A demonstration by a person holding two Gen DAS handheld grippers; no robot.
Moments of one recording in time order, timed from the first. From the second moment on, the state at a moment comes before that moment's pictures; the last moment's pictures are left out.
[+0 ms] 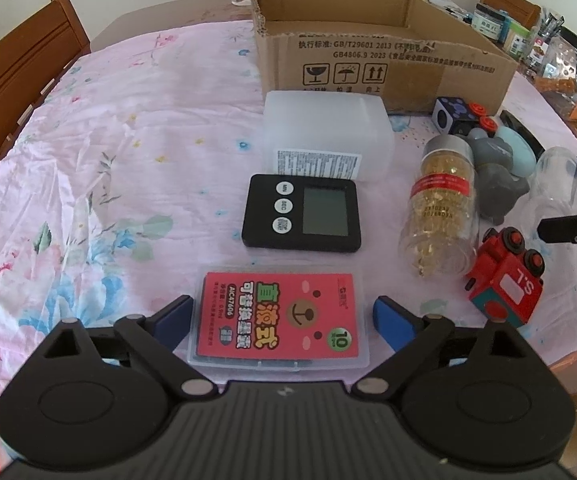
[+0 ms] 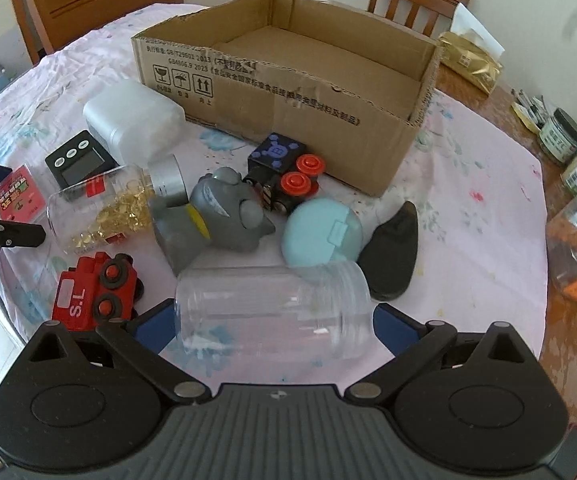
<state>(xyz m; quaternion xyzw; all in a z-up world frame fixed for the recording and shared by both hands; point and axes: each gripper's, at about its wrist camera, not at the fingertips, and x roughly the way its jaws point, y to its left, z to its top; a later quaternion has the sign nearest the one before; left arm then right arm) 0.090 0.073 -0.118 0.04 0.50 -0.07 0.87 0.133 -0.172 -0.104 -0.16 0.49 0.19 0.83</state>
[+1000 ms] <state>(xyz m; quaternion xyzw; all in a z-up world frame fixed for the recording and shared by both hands) 0.175 0.073 -0.002 0.09 0.44 -0.14 0.88 0.181 -0.161 -0.008 -0.13 0.43 0.19 0.87</state>
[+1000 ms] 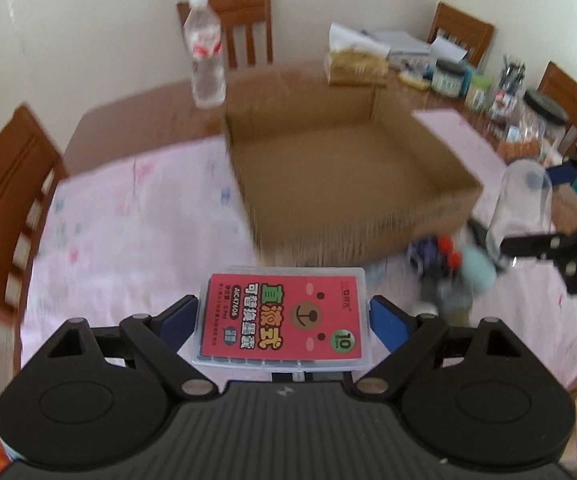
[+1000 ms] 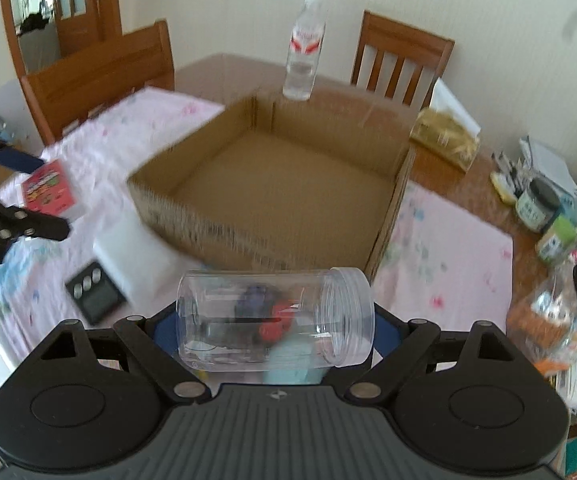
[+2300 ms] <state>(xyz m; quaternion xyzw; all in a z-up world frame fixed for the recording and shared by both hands) 0.315 0.092 -0.020 0.04 0.40 -0.15 0.90 0.304 -0.125 -0.005 -0.12 0.44 0.09 0.88</state>
